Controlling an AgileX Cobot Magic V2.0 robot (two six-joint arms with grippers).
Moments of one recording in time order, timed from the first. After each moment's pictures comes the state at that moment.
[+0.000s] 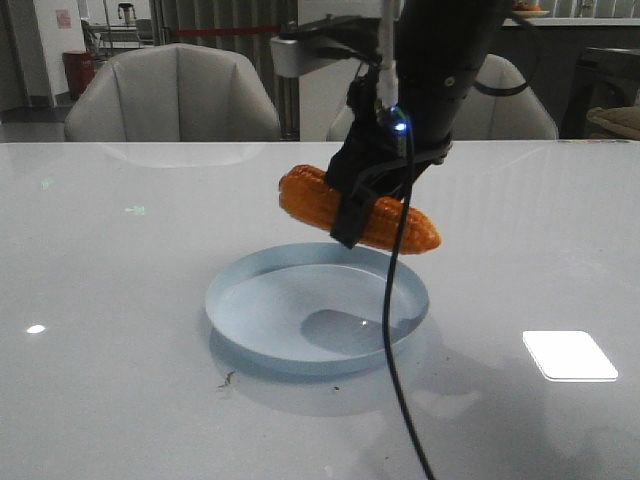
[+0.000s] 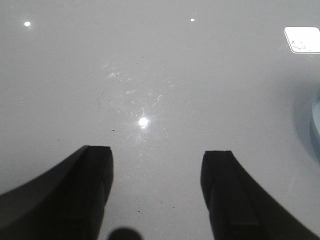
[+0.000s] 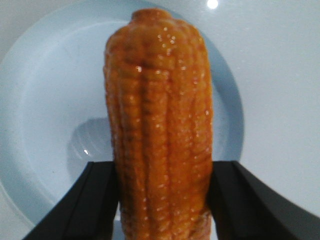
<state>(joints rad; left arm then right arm) -0.07 0.73 -0.53 0.02 0.48 0.01 0.54 1.85 -1.37 0.07 0.68 -0.45</state>
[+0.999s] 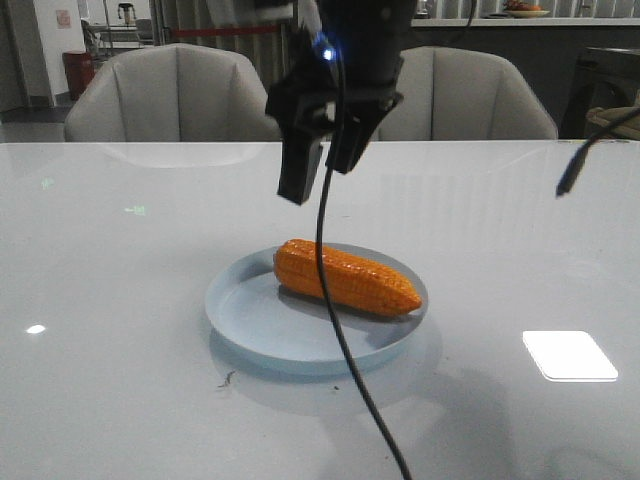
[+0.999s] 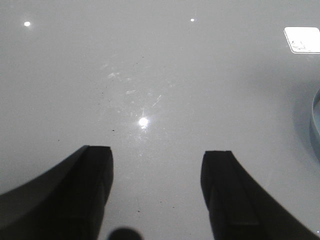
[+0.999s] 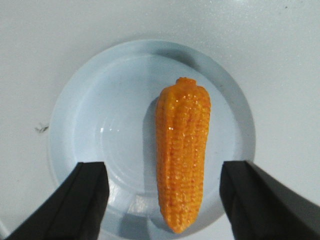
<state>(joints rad) -0.07 0.73 -0.53 0.02 0.48 0.01 0.57 1.95 -1.75 0.10 1.06 -0.46</state>
